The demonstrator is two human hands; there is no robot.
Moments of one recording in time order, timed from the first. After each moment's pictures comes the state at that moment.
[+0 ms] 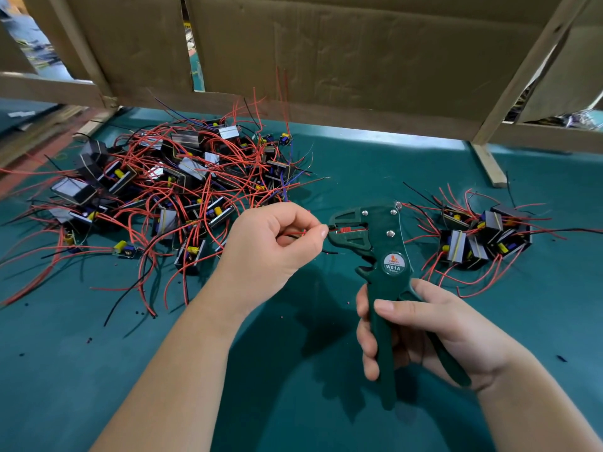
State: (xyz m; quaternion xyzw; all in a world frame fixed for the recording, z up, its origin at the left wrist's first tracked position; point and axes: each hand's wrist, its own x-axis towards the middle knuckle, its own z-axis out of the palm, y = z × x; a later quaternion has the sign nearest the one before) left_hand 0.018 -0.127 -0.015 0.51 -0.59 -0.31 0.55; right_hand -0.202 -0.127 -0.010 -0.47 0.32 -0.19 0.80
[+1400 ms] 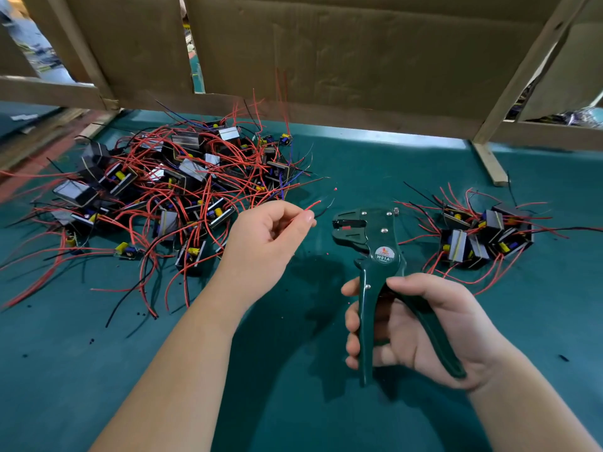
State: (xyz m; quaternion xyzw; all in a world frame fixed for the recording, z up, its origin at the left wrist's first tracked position) left_hand 0.020 -0.136 -0.022 0.55 -0.56 -0.30 0.55; right_hand -0.193 -0.132 -0.013 -0.33 0.28 -0.19 0.88
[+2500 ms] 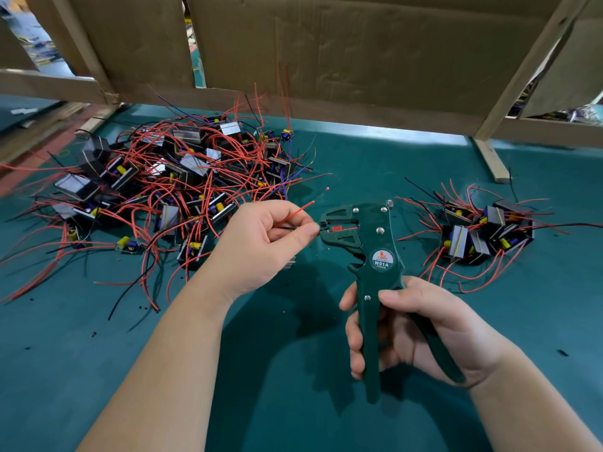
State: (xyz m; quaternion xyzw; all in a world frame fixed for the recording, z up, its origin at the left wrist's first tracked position) left_hand 0.031 -0.130 -0.017 0.50 -0.59 -0.38 0.51; right_hand -0.192 -0.126 -0.012 -0.44 0.27 -0.17 0.84
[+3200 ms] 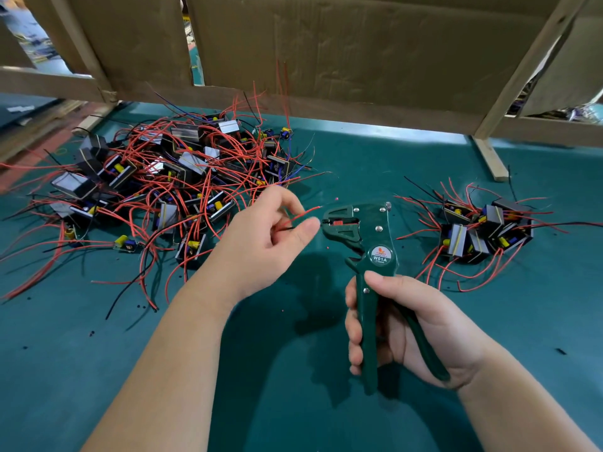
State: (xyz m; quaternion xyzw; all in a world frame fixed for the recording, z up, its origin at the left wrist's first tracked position) left_hand 0.035 -0.132 -0.024 0.53 -0.63 -0.30 0.48; right_hand -0.183 -0.121 -0.014 -0.39 0.33 -0.19 0.84
